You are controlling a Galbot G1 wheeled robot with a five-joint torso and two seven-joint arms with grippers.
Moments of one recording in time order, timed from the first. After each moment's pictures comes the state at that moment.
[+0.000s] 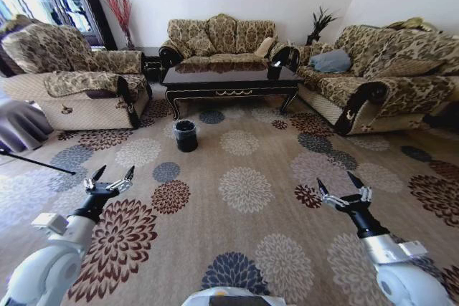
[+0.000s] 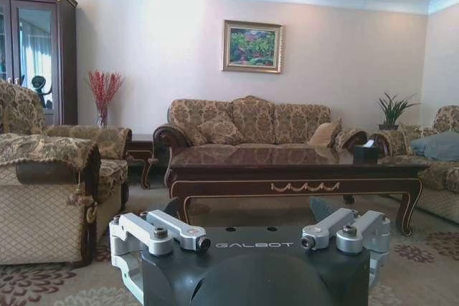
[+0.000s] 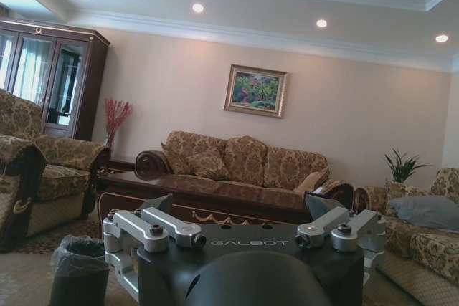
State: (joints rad) left arm 1.70 -1.07 -1.00 -2.28 -0.71 0.13 0.06; right arm -1.91 0.96 0.96 2.15 0.60 0.36 -0.09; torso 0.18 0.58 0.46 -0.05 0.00
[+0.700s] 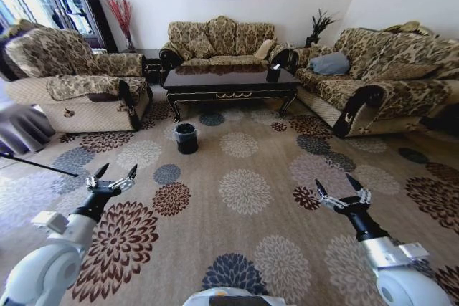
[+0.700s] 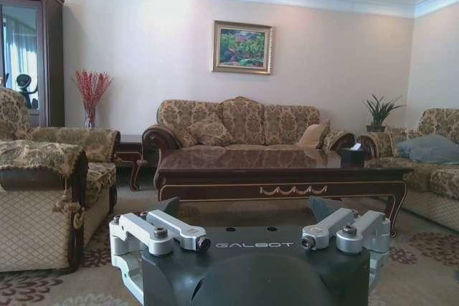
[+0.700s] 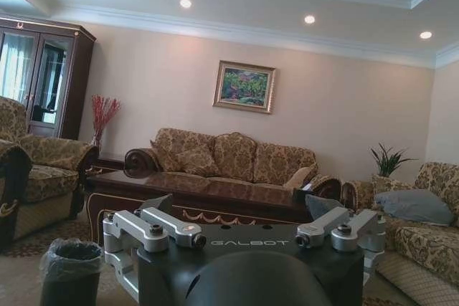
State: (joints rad) left arm 1.71 -1.07 -1.01 -2.30 -0.72 0.15 0.09; right arm -1.92 0.99 0.96 2.17 0.57 0.35 -0.06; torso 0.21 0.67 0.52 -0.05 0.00
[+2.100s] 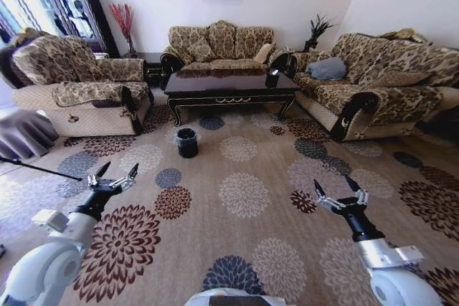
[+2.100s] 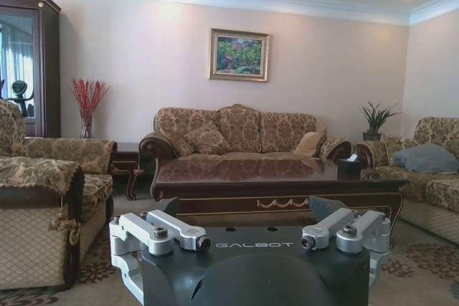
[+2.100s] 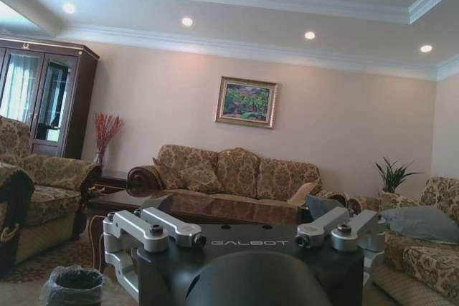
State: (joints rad) left arm 1.68 -1.06 -1.01 -2.29 -0.73 0.15 0.10; right arm -1.88 1.00 0.93 2.14 0.57 0.39 -0.09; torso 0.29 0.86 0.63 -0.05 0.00
